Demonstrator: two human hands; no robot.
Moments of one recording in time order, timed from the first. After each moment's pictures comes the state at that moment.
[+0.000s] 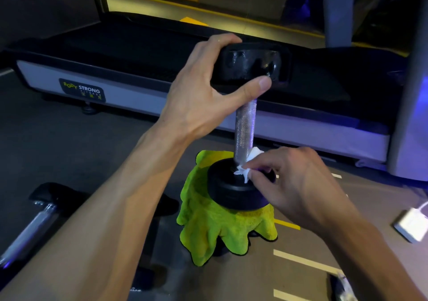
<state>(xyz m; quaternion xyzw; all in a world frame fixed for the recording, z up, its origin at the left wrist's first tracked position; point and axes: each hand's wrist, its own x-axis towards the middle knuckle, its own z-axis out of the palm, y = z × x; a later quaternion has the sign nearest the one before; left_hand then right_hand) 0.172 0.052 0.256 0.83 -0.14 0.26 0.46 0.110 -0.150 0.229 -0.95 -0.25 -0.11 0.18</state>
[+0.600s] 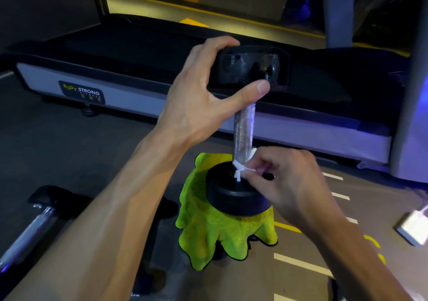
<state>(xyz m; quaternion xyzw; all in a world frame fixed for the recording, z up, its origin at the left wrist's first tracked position) 0.170 0.051 0.254 0.82 -0.14 0.26 0.49 0.119 -0.143 0.225 -0.94 -0.20 -0.10 0.27</state>
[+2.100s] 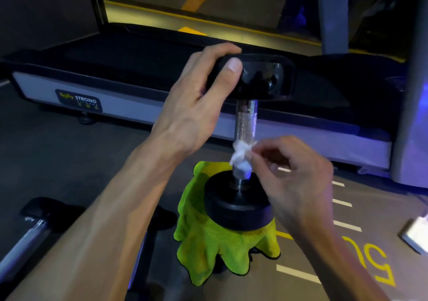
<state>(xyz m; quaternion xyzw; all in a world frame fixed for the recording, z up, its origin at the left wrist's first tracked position) 0.174 0.051 0.255 0.79 -0.16 0.25 0.54 0.129 -0.134 0.204 -0.85 -0.18 -0.30 0.40</state>
